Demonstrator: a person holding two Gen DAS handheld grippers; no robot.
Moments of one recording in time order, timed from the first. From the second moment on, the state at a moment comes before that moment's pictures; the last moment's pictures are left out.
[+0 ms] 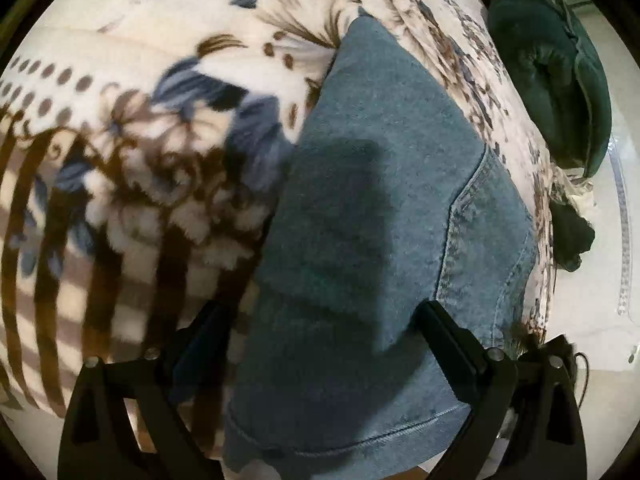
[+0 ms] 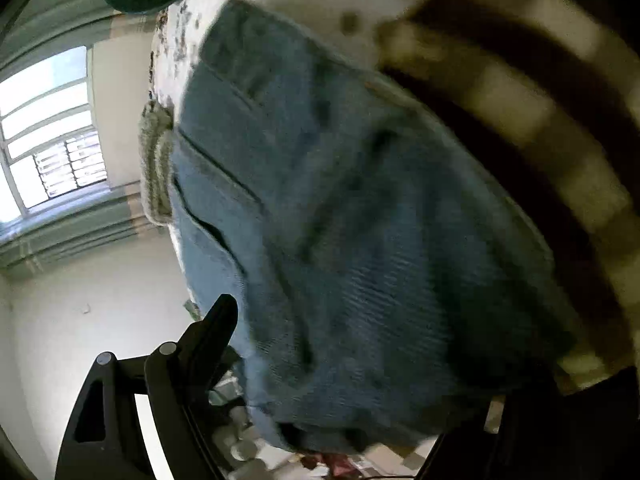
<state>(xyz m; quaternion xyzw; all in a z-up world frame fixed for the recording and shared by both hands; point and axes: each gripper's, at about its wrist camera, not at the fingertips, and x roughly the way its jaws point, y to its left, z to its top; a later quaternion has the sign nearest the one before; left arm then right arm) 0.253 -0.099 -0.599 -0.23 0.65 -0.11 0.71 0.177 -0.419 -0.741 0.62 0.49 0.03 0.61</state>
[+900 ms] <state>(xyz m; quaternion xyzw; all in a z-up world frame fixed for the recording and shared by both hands) 0.258 -0.086 -0.488 -0.27 0.57 -0.14 0.76 0.213 -0.416 -0.621 0.53 0.49 0.07 0.69</state>
